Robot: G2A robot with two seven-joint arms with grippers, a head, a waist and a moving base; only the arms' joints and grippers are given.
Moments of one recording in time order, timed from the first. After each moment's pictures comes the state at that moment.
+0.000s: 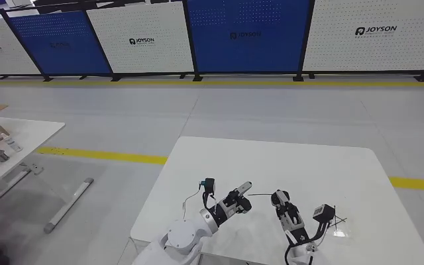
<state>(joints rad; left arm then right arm) 1.51 -1.20 -1.09 -1.71 -0.31 -0.09 -0.28 -1.60 -1.24 1.03 -1.70 0.25 -0.33 -0.08</state>
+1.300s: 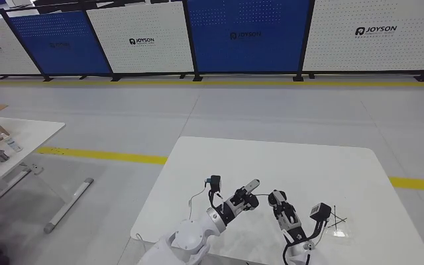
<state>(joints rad) 1.47 -1.22 -1.03 -1.72 -0.27 -0.12 -0.20 -1.59 -1.26 1.03 -1.69 0.23 -0.30 -0.06</state>
